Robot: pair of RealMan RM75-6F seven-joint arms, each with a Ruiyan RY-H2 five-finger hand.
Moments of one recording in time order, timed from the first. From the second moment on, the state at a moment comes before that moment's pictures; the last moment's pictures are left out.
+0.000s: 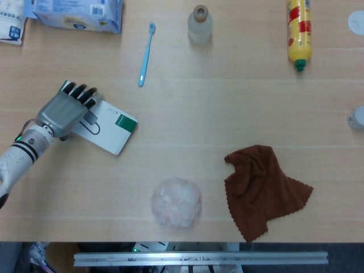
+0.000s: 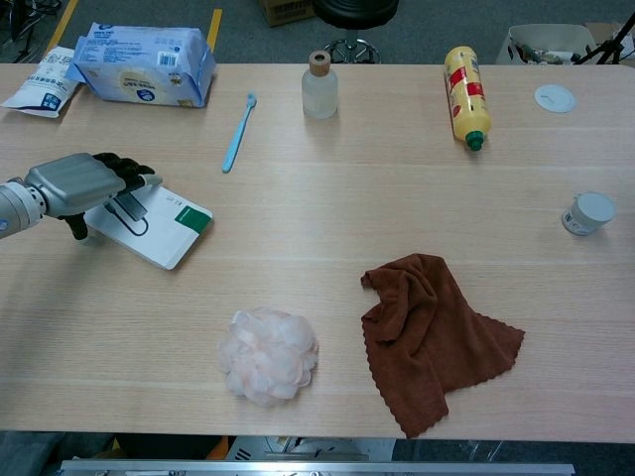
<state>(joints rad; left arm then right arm) -0.68 -1.50 0.11 -0.98 1.55 0.76 0.08 0.14 -1.20 0.10 -1.53 -1.40 1.39 -0.05</state>
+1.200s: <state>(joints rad) -0.68 -1.53 0.13 -0.93 1.58 0.81 0.05 0.14 -1.21 0.09 -1.52 -1.39 1.38 -0.04</state>
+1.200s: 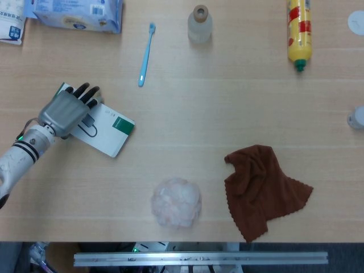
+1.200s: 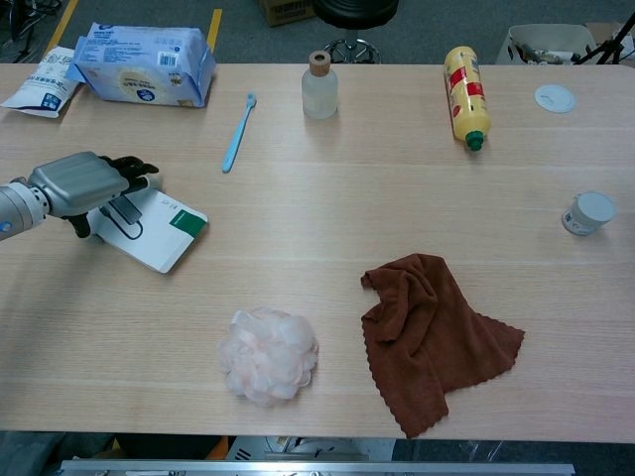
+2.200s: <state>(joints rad) -0.63 -1.51 0.09 -0.95 1.58 0.95 0.18 0.13 -1.22 0.09 -1.51 -1.40 1.38 -0.04</state>
